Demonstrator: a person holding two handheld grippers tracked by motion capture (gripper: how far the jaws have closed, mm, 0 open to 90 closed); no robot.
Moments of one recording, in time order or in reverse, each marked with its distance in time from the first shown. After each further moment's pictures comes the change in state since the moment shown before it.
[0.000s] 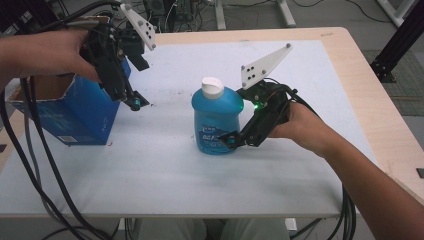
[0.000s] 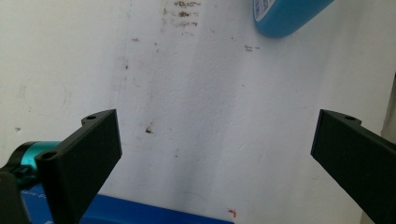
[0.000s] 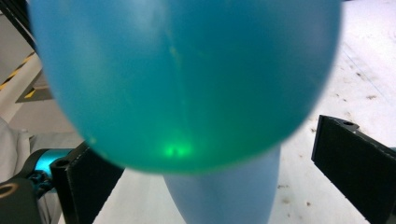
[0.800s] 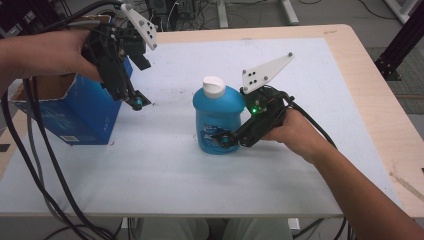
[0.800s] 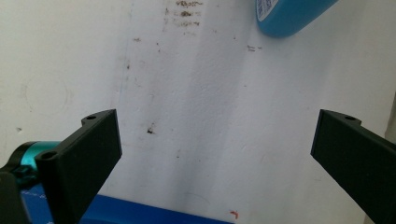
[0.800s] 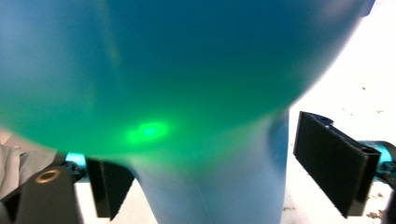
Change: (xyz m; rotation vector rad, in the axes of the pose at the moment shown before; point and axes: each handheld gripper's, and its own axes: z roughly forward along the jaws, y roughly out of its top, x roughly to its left) left arm 0.001 0.000 0.002 0.001 0.002 -0.005; right arm -0.004 -0.014 0.013 -0.110 0.004 -0.011
